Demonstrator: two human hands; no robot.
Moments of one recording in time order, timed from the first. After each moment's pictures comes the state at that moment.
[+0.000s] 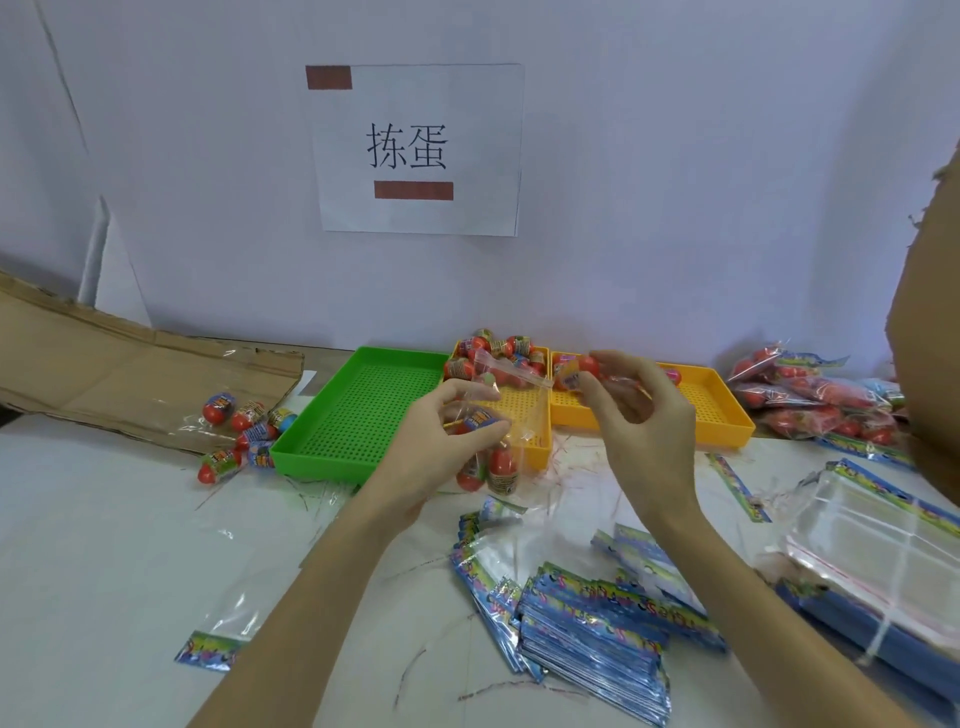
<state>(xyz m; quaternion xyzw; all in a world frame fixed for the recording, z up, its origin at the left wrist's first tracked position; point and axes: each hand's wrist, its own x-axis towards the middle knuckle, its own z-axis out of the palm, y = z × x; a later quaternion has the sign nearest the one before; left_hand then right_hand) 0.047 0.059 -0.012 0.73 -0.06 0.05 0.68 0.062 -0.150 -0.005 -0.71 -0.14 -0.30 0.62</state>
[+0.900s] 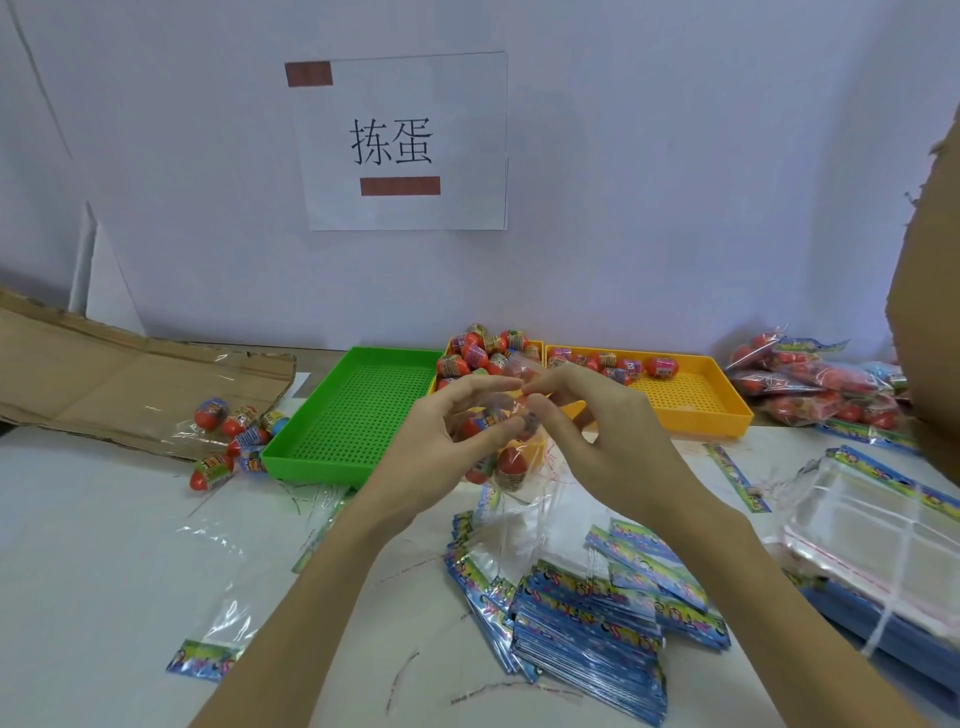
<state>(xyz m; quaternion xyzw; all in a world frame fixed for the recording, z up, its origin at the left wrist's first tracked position) 0.038 0.051 -0.005 0.76 -0.17 0.08 0.62 0.049 -0.150 0.012 -0.84 -0.31 -0.24 0.38</state>
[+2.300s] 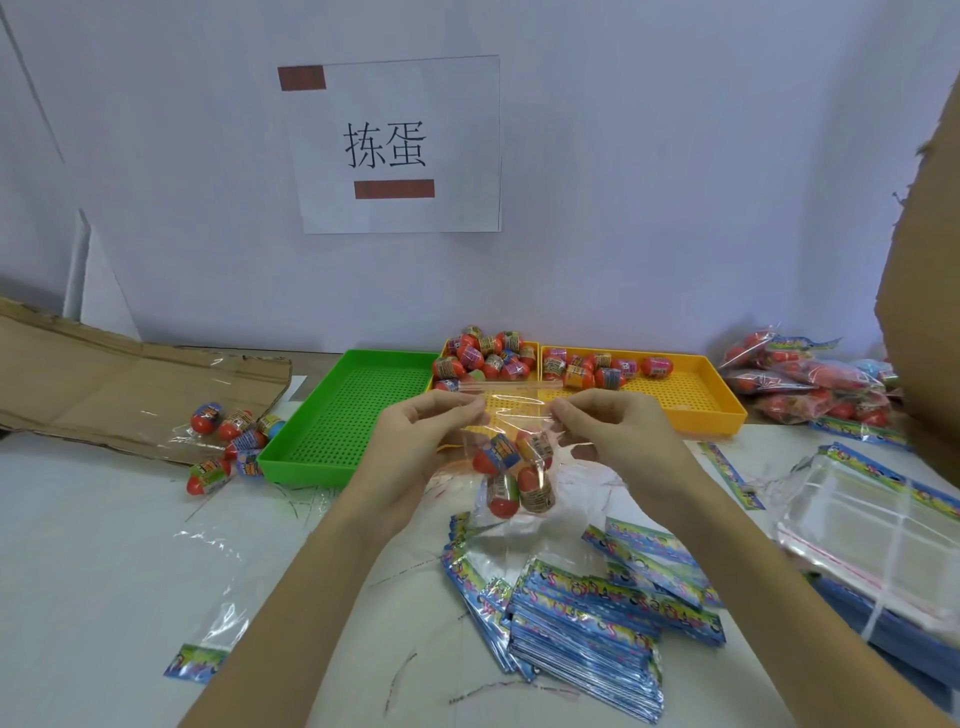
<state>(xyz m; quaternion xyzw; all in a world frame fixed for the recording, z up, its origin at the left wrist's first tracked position) 0.046 0.057 -0.008 0.62 0.00 0.02 0.79 0.061 -0.164 0.004 -0.76 -0.06 -0.01 0.65</state>
